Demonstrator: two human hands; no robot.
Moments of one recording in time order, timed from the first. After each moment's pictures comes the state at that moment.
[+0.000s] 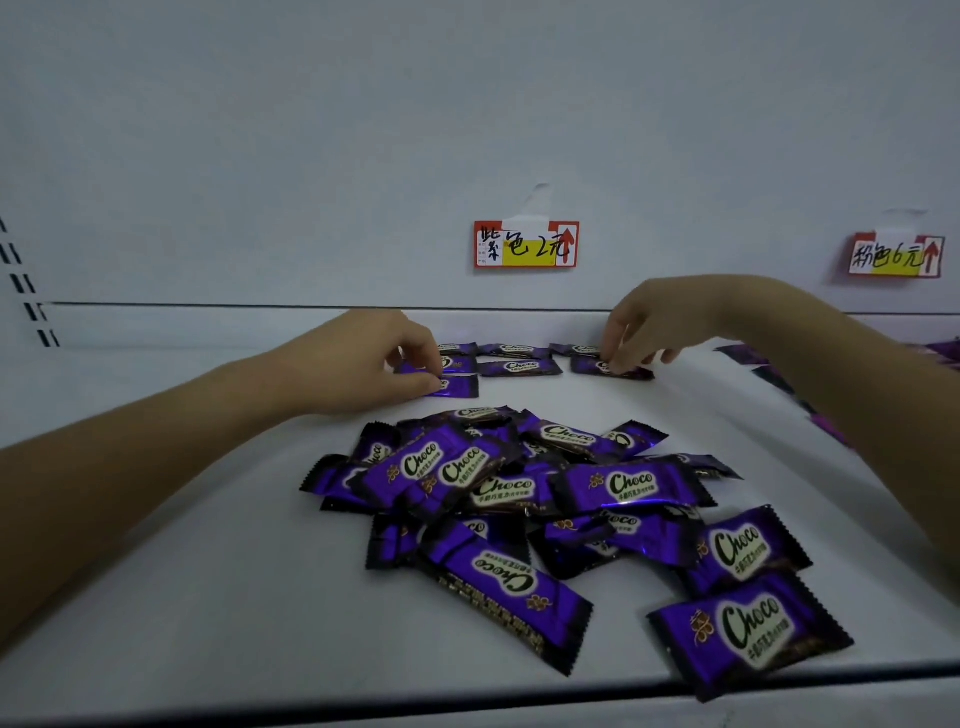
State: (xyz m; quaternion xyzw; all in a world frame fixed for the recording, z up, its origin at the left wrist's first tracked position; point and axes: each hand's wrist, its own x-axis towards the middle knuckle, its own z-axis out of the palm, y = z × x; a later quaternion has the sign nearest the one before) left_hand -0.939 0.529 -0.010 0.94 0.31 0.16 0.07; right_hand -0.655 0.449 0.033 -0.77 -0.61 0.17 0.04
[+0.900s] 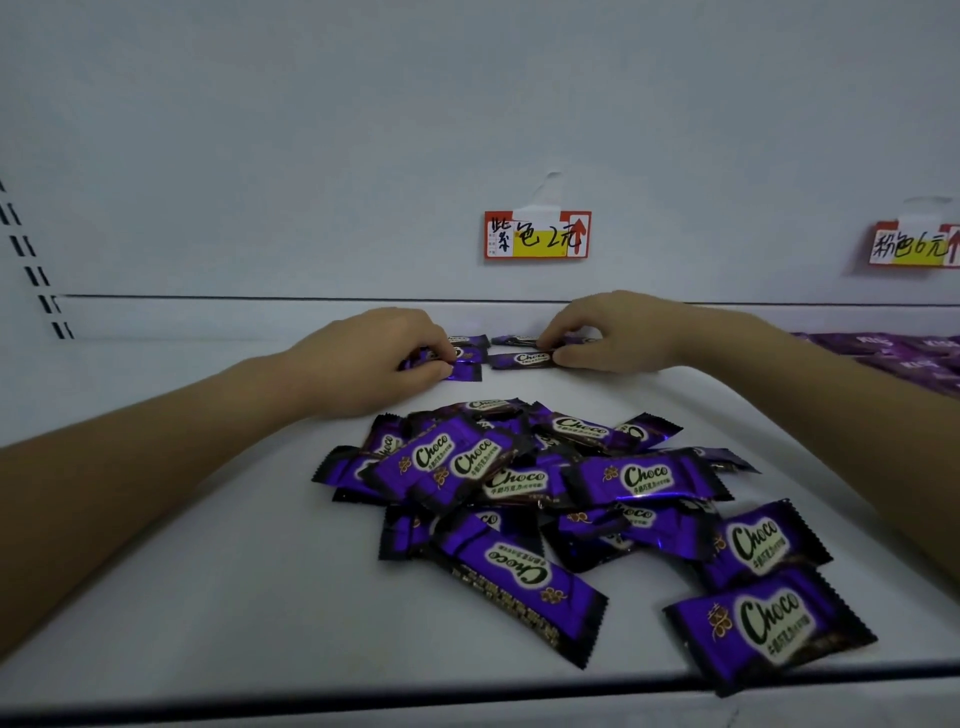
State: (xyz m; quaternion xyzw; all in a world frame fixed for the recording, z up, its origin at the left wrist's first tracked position) left_hand -0.938 0.539 -0.019 0.95 0.29 0.14 0.01; right_hand -0.691 0.461 0.006 -0.66 -0.75 0.02 0.04
